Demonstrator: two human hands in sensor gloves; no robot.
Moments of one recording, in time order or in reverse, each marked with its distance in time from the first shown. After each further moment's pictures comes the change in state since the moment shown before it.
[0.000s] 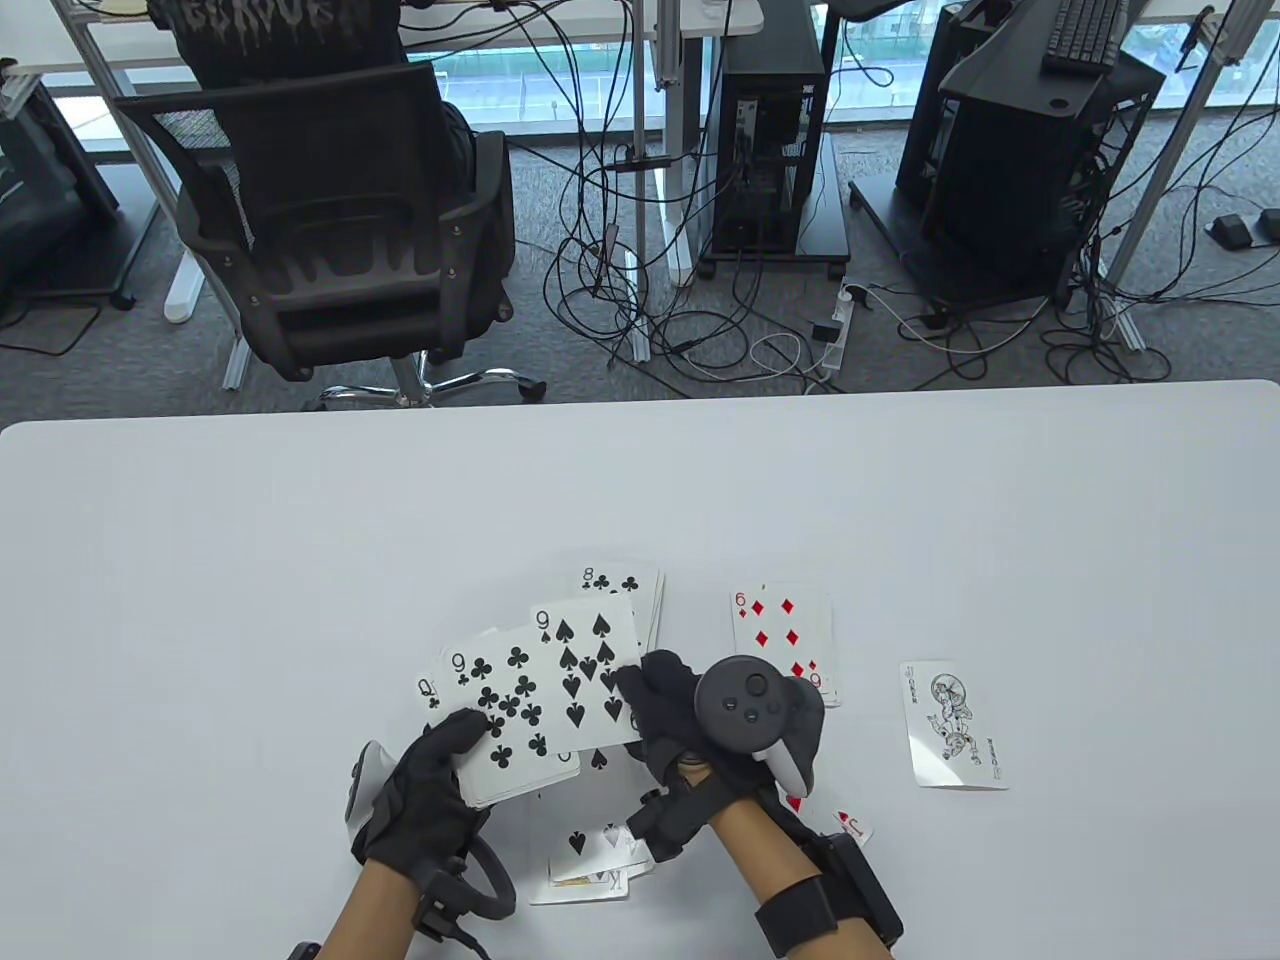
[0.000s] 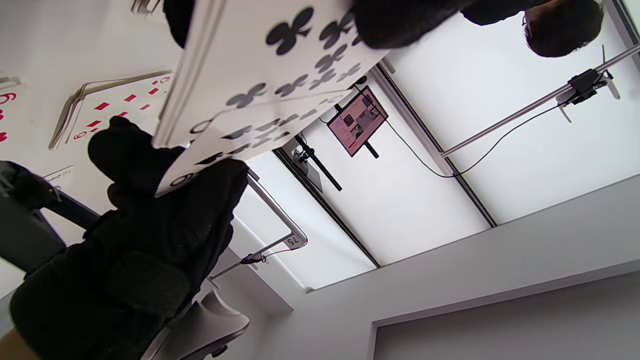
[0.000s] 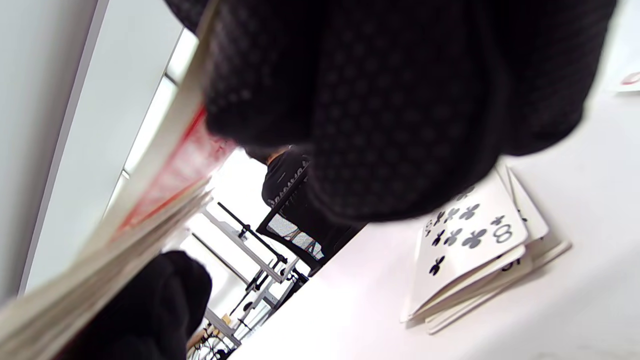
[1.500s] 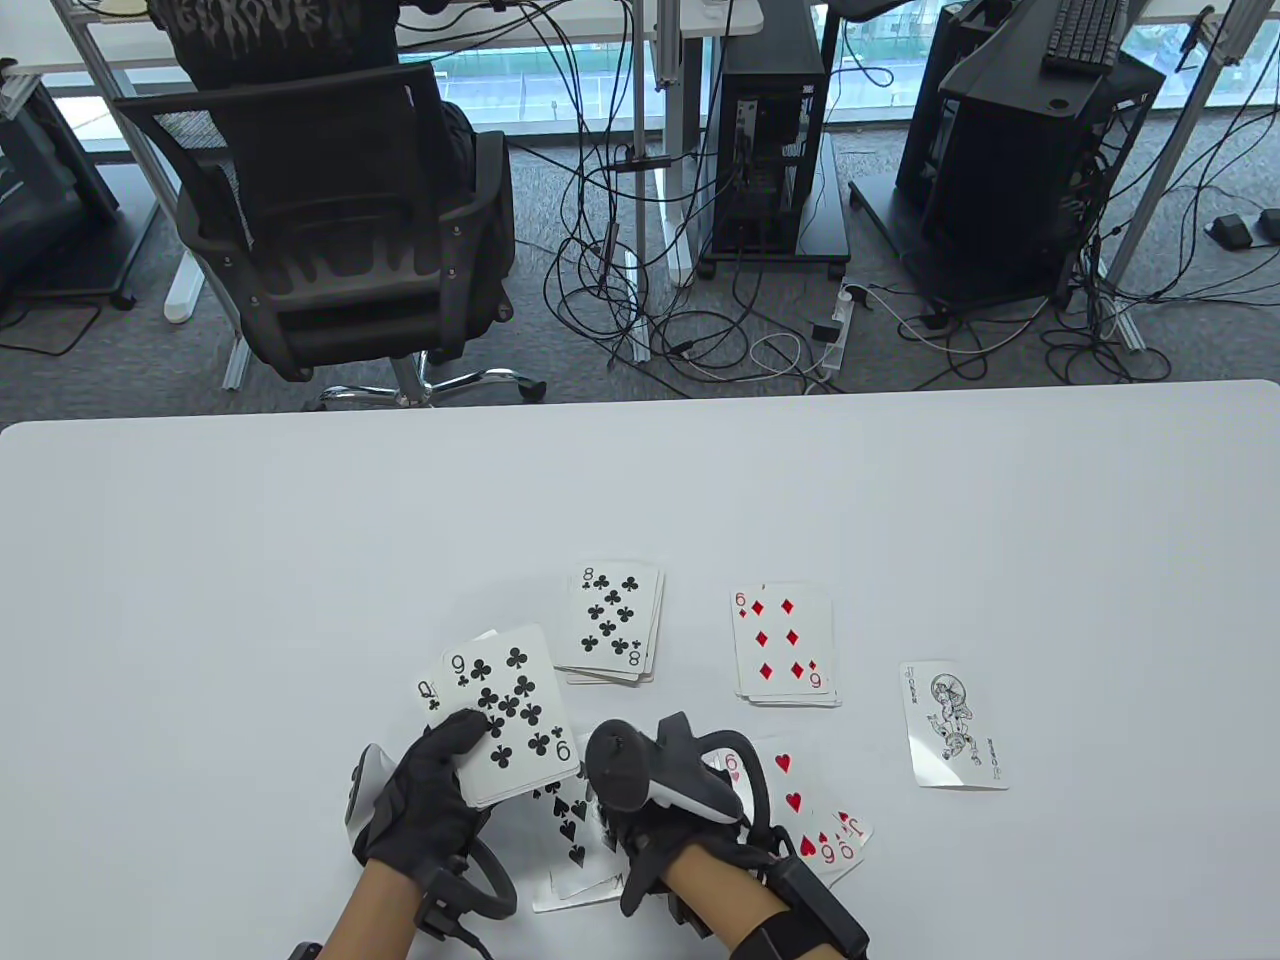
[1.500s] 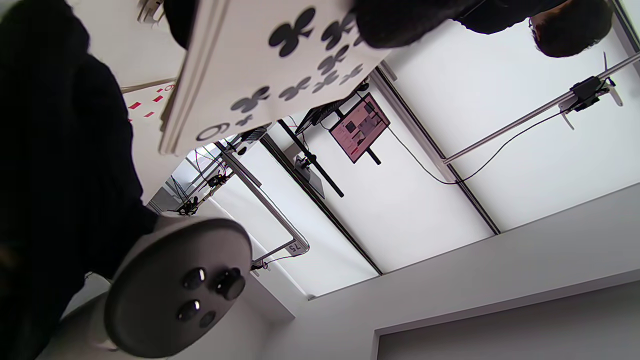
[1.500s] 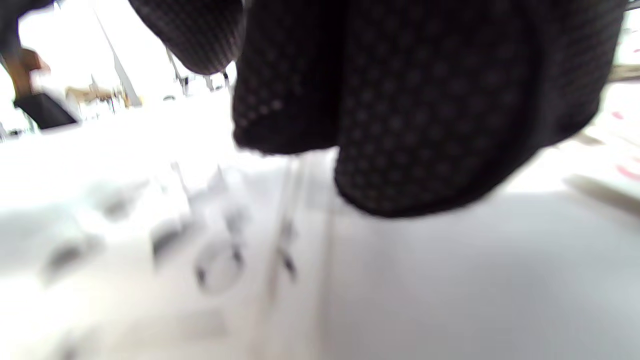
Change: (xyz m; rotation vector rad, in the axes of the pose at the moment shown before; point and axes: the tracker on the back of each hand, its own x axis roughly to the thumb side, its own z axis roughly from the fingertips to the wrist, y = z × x) left_hand -0.001 0.000 0.001 0.020 0.008 0.002; right_hand 0.007 0.065 0.022 0.432 0.041 0.646
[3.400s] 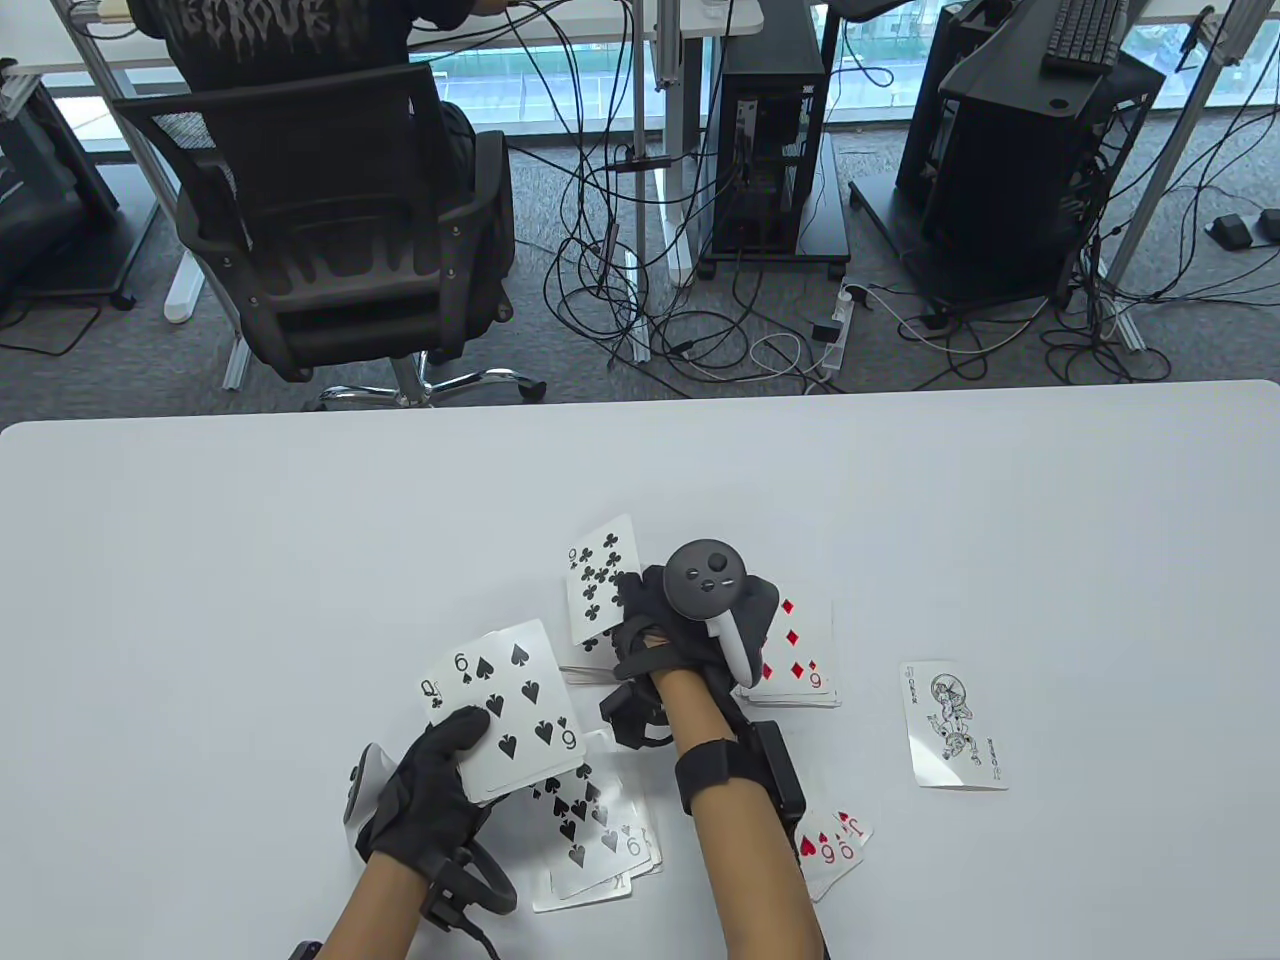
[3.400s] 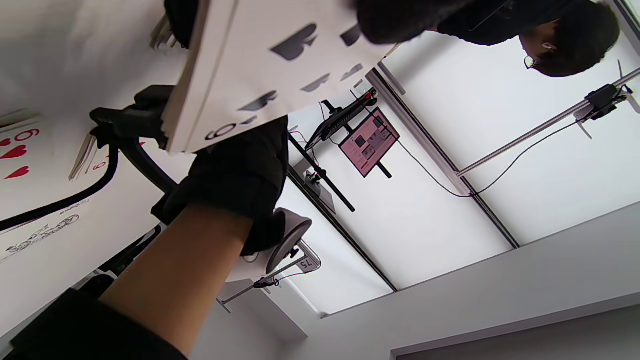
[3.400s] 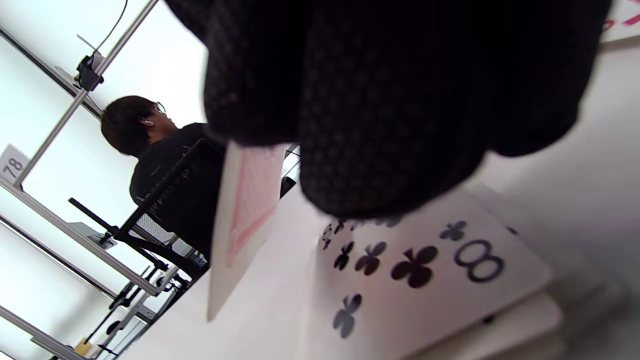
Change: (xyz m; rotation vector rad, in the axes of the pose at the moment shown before) left_hand -0.001 0.003 -0.001 0.054 0.029 -0.027; right_hand -0.058 -0.042 -0.105 -0.315 0.333 -0.521
